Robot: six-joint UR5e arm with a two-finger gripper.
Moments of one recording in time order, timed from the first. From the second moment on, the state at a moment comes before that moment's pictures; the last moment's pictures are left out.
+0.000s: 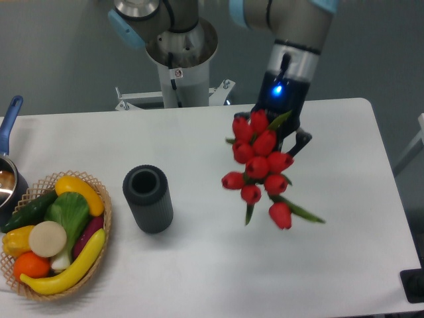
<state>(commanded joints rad) 2.62 -1.73 -1.69 -0.84 1.16 1.08</state>
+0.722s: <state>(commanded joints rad) 2.52 -1.90 -1.68 -0.84 1.69 1.17</state>
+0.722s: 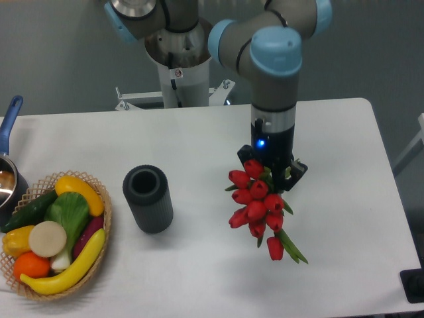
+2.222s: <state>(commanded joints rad) 2.45 -2.07 -1.66 -0.83 1.77 1.18</state>
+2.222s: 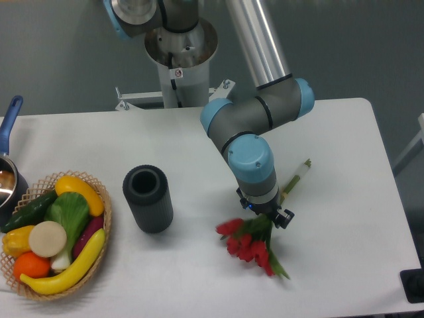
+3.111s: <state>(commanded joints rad) 2.58 -1.80 -1.63 -0.97 1.53 1.31</state>
